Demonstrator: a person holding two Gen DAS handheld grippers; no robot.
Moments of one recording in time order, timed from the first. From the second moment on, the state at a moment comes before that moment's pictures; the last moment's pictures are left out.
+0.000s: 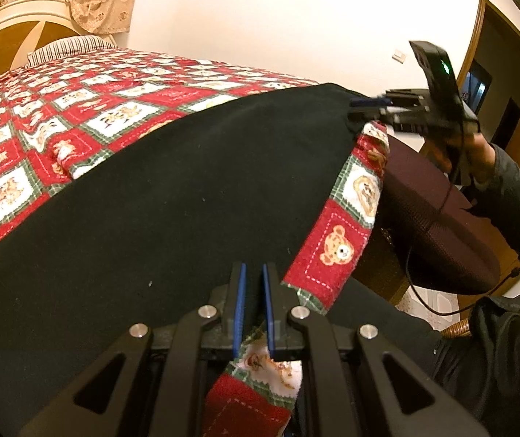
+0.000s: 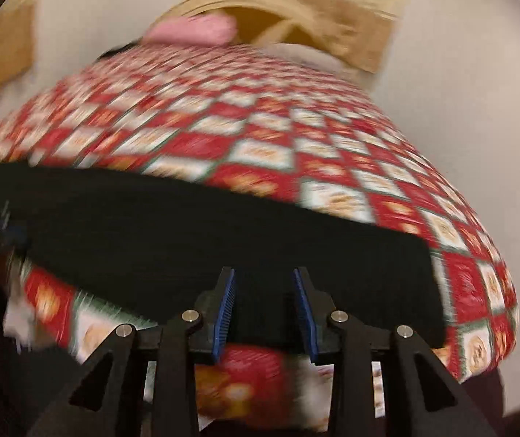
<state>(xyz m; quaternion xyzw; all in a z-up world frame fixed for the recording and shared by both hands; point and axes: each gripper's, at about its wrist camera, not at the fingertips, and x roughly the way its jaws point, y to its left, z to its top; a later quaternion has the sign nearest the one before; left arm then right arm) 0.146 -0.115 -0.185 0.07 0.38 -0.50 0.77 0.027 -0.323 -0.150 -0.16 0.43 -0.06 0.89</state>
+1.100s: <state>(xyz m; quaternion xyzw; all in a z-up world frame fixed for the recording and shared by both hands) 0.147 -0.115 -0.186 0.06 0.38 -0.52 0.76 0.001 -0.307 -0.169 -0.29 0.43 -0.04 0.85</state>
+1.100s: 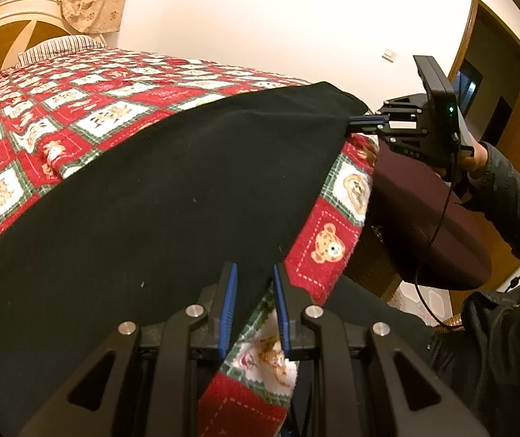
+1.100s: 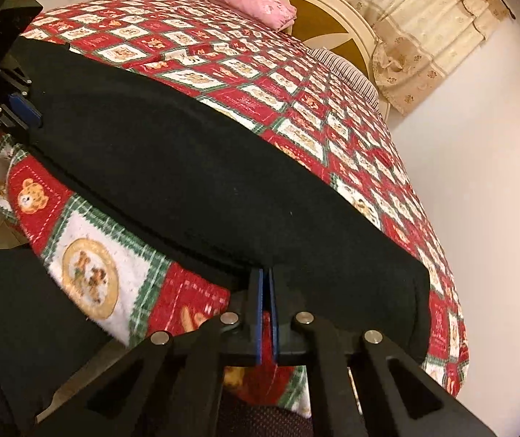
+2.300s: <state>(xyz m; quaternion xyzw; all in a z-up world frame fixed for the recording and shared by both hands) 0.140 -0.083 -0.179 0.06 0.37 -0.46 0.81 0.046 -0.371 -0.129 -0.02 0.39 -0.10 0.92</state>
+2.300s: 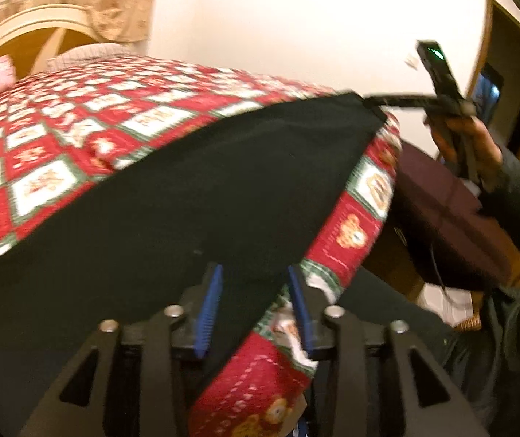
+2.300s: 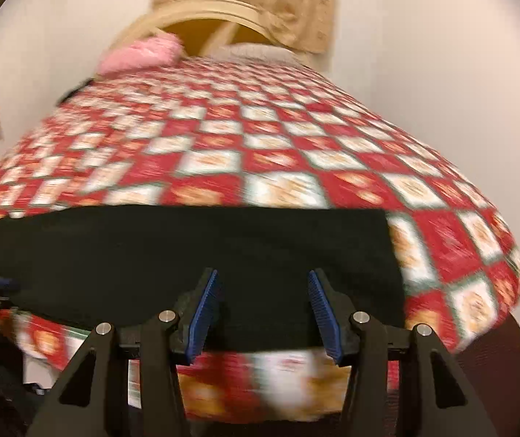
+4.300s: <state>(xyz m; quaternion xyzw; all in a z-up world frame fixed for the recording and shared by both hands) 0.154 0.086 -0.201 0.02 0.38 -0.14 0.91 0.116 -0.125 -0.232 -0.16 0.45 0.17 0.86</state>
